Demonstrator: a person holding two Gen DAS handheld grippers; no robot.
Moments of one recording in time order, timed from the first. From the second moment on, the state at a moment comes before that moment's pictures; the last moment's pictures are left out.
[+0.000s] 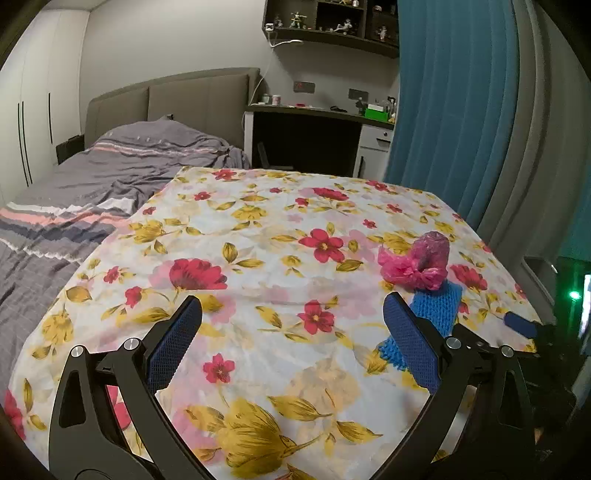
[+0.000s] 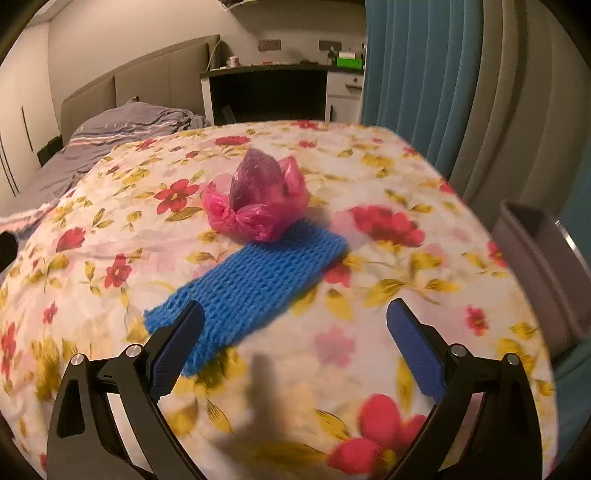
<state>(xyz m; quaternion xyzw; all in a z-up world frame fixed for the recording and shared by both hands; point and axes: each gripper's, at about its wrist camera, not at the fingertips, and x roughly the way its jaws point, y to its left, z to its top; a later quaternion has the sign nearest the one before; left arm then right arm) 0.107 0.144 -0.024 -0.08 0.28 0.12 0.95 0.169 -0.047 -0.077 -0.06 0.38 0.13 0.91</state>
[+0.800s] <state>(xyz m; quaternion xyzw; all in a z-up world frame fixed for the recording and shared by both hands) 0.138 0.128 -0.028 -0.07 0.29 0.06 0.95 0.170 -0.046 -0.087 -0.04 0.42 0.17 0.89</state>
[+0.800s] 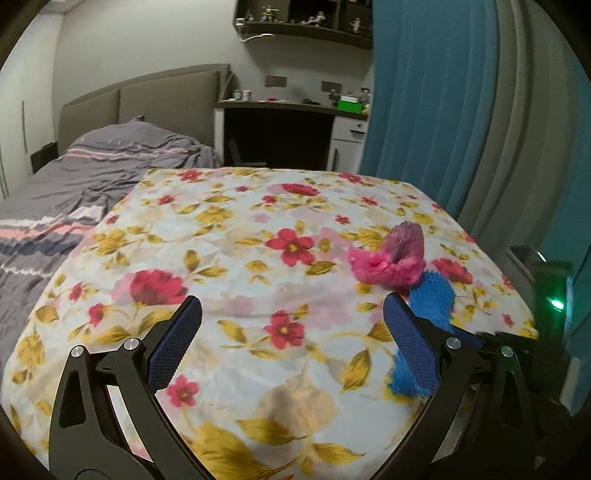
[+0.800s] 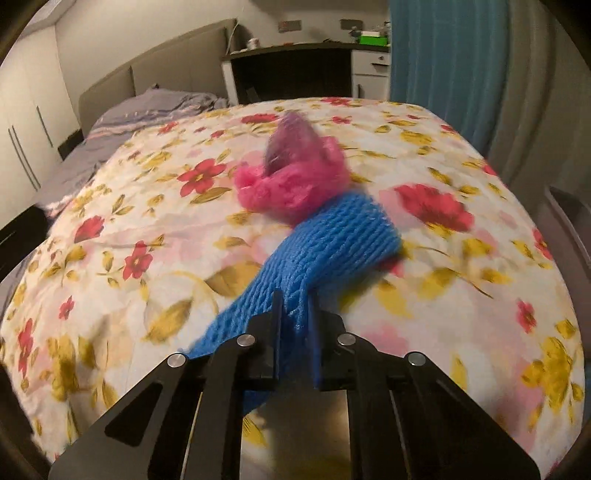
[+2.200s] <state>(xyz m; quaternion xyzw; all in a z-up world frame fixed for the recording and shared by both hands) 0.201 0.034 -0.031 -0.03 0.32 -0.04 0.95 0.117 -0.168 -0.040 0.04 0.34 0.11 0.93</state>
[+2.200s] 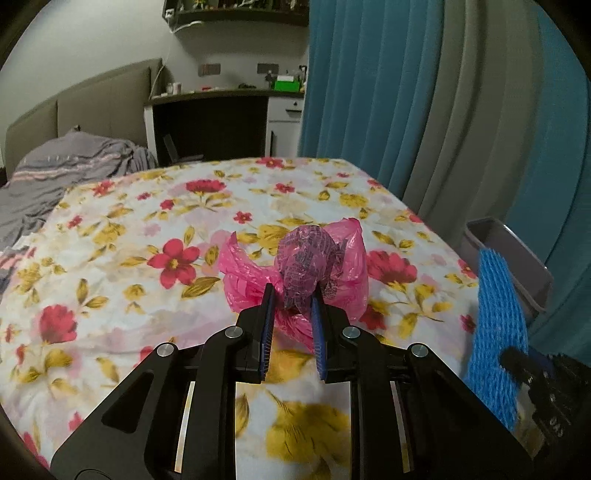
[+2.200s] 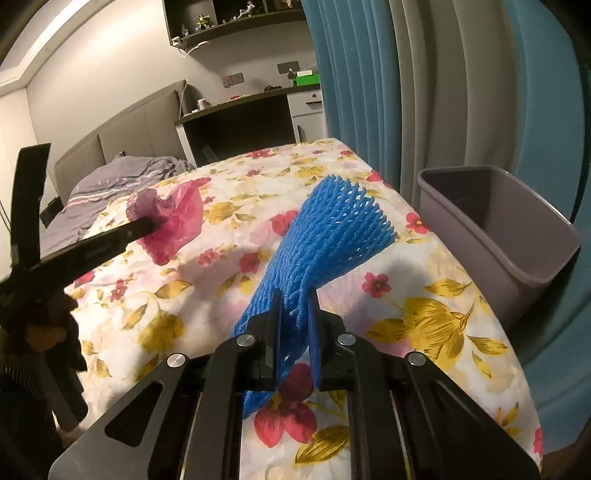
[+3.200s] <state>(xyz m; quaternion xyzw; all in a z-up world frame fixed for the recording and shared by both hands) 0.234 -0.174 0.019 0.00 0.29 -0.24 0.93 0.165 -0.327 0.006 0.05 0.27 -0.05 0.96</state>
